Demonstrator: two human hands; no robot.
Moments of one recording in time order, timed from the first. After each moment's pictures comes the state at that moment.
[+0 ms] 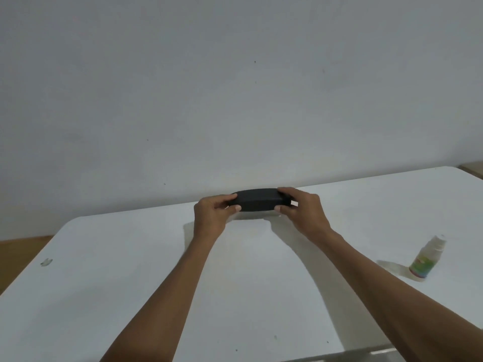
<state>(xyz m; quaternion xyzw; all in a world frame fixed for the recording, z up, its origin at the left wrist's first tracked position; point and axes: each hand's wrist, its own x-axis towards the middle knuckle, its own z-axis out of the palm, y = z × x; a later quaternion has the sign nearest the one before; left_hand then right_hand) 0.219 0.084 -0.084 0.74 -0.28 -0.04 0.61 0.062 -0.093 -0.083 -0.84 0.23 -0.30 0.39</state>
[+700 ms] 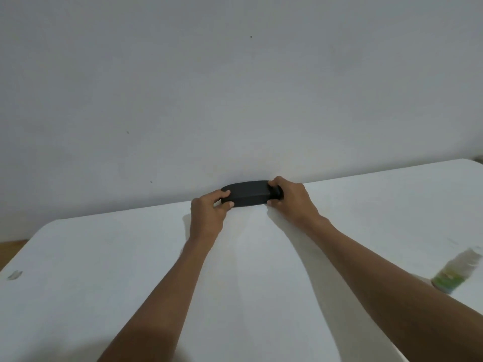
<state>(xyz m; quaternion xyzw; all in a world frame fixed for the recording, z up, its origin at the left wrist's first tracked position) 0.252 0.056 -0.114 0.79 -0.29 0.01 0.54 0.120 -0.125 -0.098 -0.89 0.23 -0.23 0.31</state>
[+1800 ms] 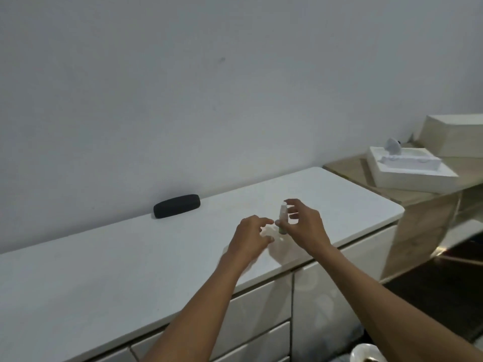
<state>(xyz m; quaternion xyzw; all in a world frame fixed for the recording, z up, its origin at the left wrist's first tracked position) -0.048 0.000 -0.068 0.76 -0.55 -0.10 0.34 -0.193 -0.089 -0.060 -0.79 0.39 -0.37 0.31</state>
